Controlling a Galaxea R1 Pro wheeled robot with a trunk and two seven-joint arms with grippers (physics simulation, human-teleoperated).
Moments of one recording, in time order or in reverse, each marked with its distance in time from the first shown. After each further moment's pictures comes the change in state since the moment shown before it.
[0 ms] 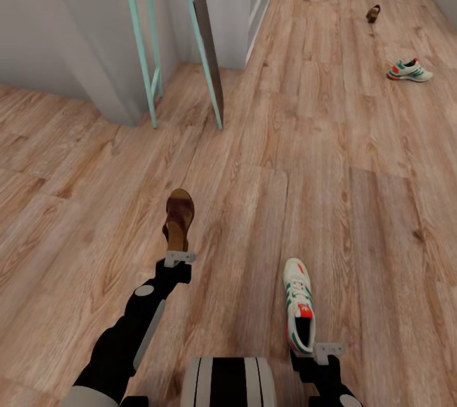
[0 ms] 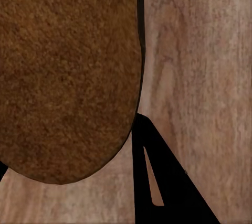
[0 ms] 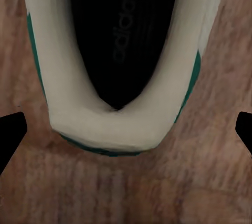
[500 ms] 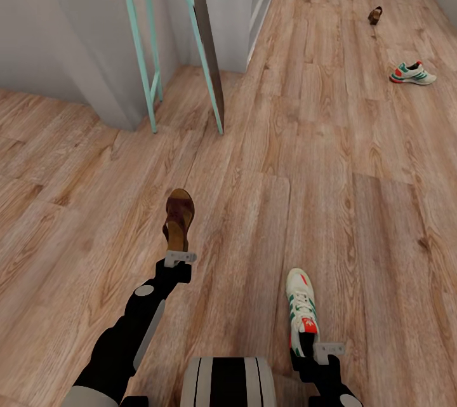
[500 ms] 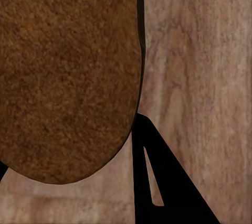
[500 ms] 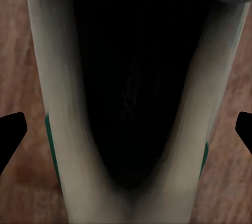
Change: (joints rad) left arm 0.000 0.000 0.000 -0.001 -0.001 -0.001 0.000; right arm 0.000 0.000 -0.001 -0.001 -0.001 0.000 0.000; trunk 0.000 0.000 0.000
